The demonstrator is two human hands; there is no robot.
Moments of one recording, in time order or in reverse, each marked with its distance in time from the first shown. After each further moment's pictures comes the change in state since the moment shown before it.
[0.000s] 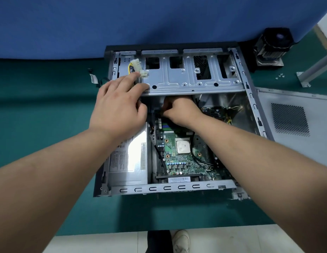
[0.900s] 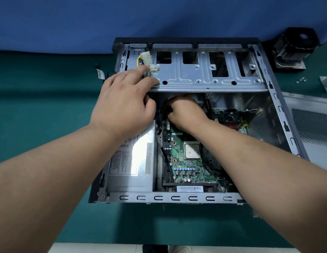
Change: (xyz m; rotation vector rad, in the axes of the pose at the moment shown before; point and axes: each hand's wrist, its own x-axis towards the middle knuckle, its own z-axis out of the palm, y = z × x) left_hand 0.001 -0.003 0.004 -0.005 0.017 -0.016; right_hand 0.017 -0.004 0.026 -0.247 0.058 -0.206
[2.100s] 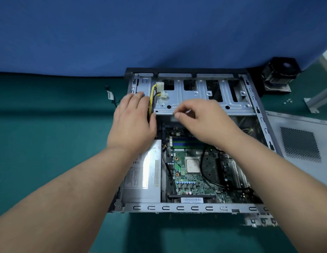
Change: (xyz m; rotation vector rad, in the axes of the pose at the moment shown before) left_hand -0.001 0.003 -0.006 -0.098 -0.005 -0.161; right_hand -0.061 -0.026 -0.098 0.225 0.156 -0.070
